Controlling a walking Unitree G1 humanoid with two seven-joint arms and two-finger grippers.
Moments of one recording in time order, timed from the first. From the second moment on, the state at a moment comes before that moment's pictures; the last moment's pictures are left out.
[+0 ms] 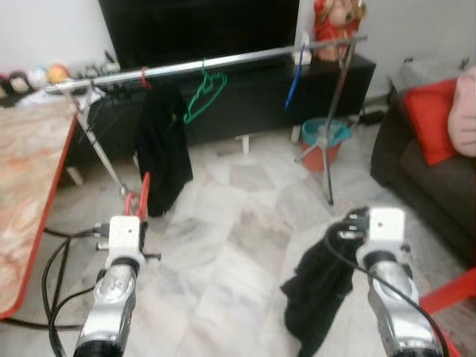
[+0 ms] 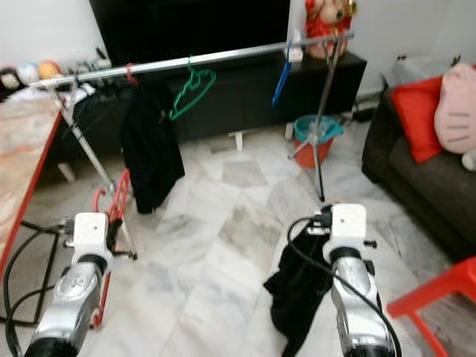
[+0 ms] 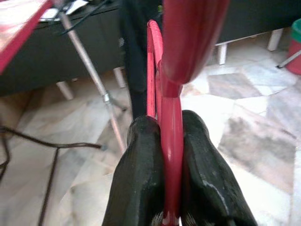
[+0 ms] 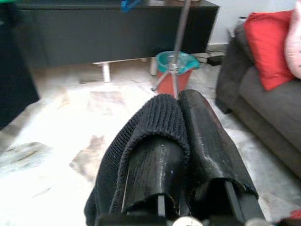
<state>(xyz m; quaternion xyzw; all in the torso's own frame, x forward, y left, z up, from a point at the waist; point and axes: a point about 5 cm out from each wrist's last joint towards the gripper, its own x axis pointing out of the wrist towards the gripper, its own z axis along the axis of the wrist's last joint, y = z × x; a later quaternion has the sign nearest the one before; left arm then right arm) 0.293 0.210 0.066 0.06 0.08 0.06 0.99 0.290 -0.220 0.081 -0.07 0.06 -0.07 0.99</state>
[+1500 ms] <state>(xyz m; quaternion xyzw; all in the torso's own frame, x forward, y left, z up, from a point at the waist) 0.296 0.205 0.076 0.11 0.09 -0.09 0.98 0.302 -0.215 0.084 -0.10 0.11 -0.03 0.99</state>
